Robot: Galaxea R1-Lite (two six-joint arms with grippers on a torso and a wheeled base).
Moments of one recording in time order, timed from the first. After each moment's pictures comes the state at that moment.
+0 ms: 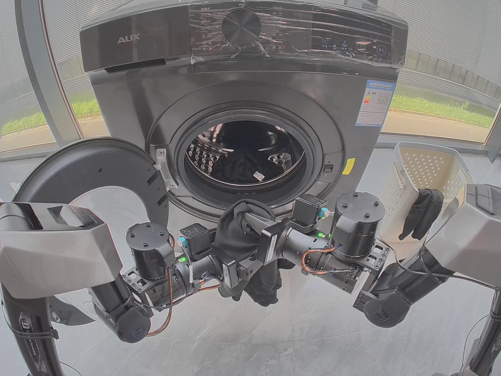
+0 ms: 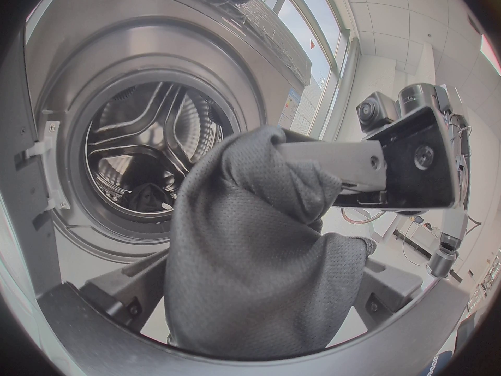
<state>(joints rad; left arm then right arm) -0.57 2.16 -0.55 -1.55 -0.25 -0.09 0.78 2.09 -0.84 -1.26 0.02 0.25</state>
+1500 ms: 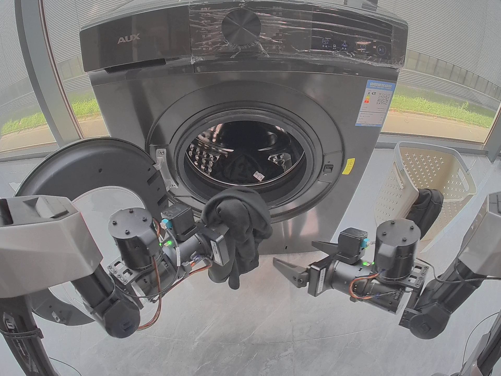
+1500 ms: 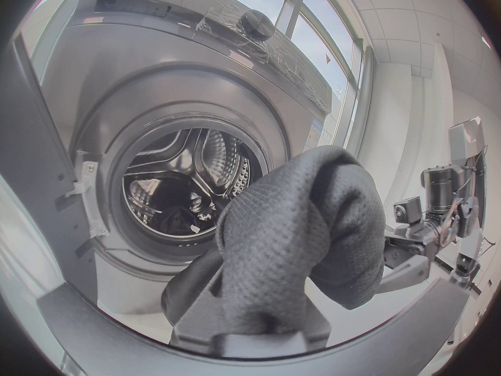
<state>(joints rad) -0.55 2.08 -0.56 -1.55 -0.10 -0.10 0.71 1.97 -0.50 -1.24 -0.01 0.23</state>
